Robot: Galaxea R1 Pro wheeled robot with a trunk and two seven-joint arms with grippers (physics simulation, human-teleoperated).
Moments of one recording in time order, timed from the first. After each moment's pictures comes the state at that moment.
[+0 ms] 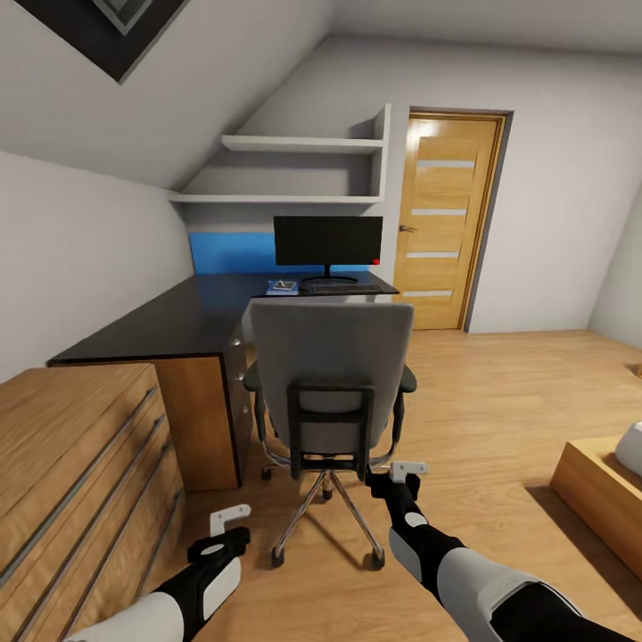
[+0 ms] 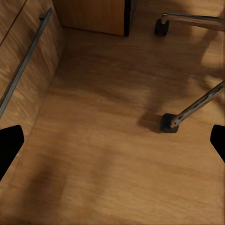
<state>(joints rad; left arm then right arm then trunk) -0.63 -0.06 -0.47 -0.25 0.65 -0.03 0.44 -0.77 0.12 0.40 -0.10 -0.38 -0.41 -0.18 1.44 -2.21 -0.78</state>
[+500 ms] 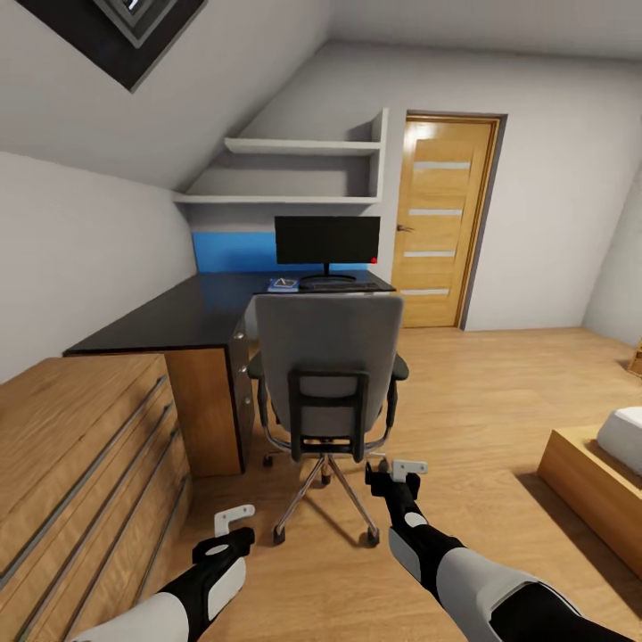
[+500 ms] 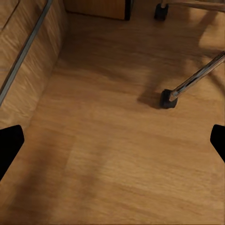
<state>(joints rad) -0.63 -0.08 -0.47 -0.25 0.65 -0.04 0.45 -0.77 0.13 0.40 -0.10 -0.38 -0.43 -0.18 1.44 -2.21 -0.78</state>
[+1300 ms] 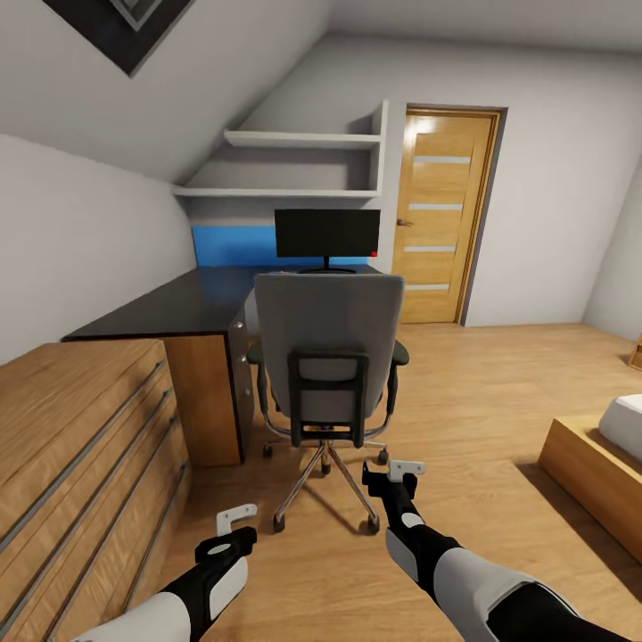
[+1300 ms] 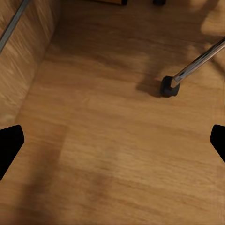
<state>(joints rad) -0.63 -0.08 -0.47 -0.25 0.65 -0.03 0.45 -0.77 0.14 0.40 -0.10 -0.38 -0.43 -0.19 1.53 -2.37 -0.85</state>
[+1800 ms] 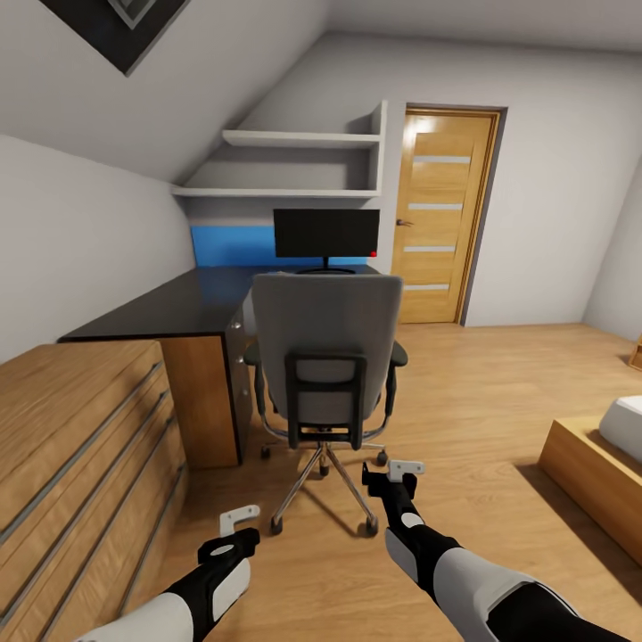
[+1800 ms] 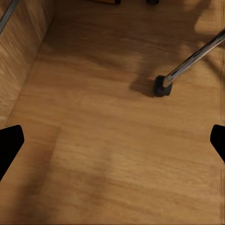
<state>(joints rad) -0.63 -0.09 -0.47 -0.24 0.65 -0.03 0.44 -0.77 0.14 0.40 -0.10 -0.38 -0.43 -0.19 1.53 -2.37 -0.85</state>
